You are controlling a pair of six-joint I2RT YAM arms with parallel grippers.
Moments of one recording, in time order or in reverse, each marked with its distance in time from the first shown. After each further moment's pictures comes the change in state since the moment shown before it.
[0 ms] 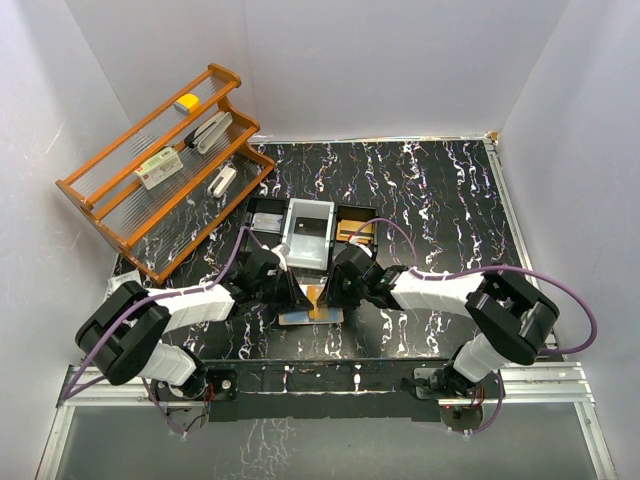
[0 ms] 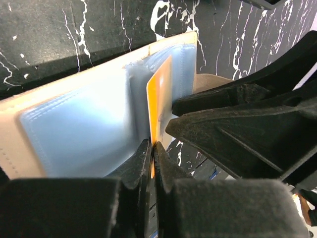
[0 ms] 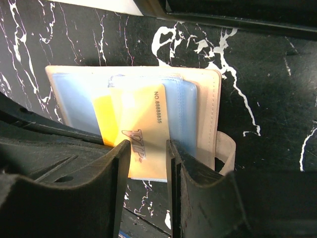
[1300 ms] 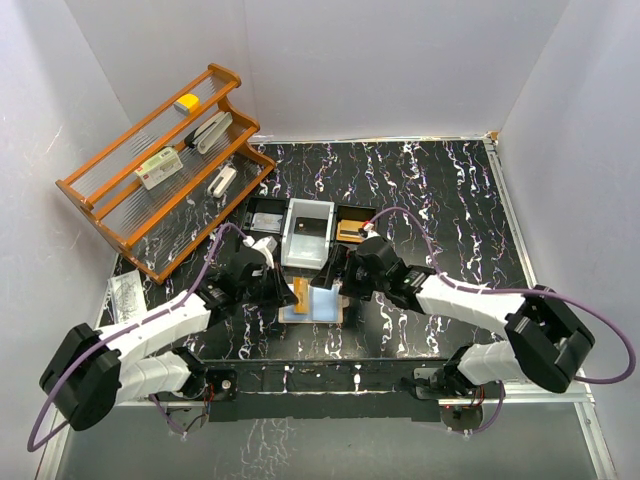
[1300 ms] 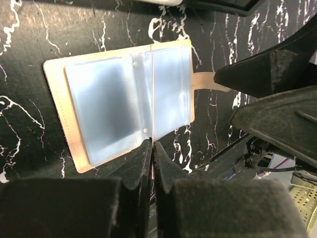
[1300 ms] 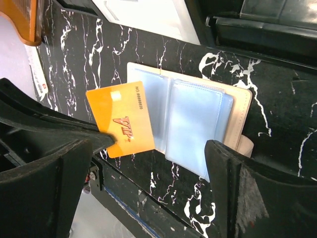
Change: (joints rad) left arm 0.000 -0.299 0.020 -0.279 -0.139 0.140; right arm -0.072 -0.201 -0.053 0.065 -0.079 -0.047
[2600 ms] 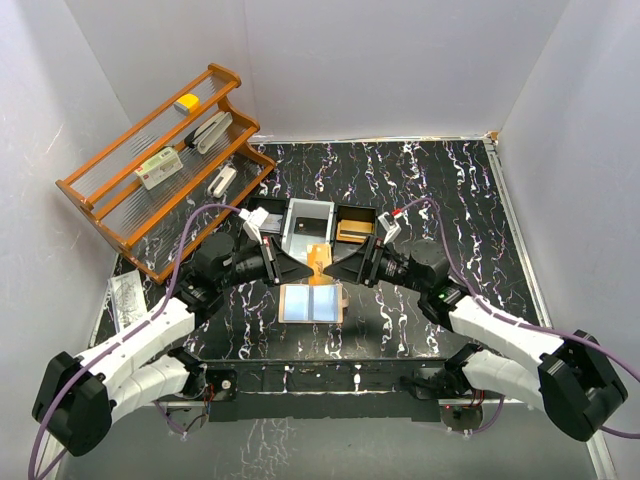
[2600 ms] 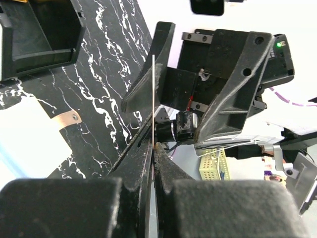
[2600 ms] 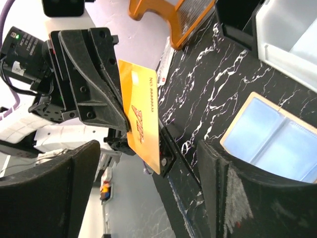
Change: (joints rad) left arm 0.125 -0.156 0.022 0.370 0.385 -0.125; right arm -0.186 -0.305 -0.227 0.515 -0.391 0.030
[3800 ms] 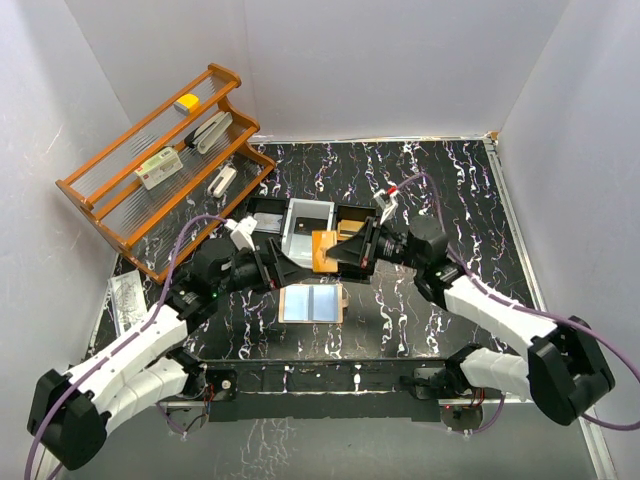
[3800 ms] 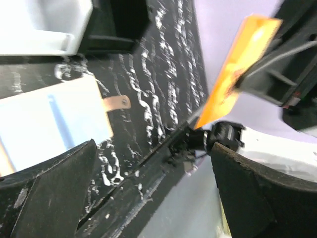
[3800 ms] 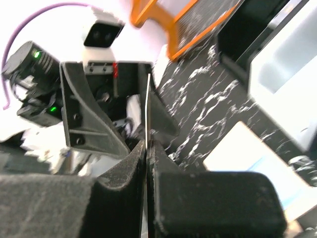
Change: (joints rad) left arm 0.005 -0.059 -0.012 -0.214 -0.124 0.023; right arm -0.077 0.142 0.119 0.051 -0.173 -0.076
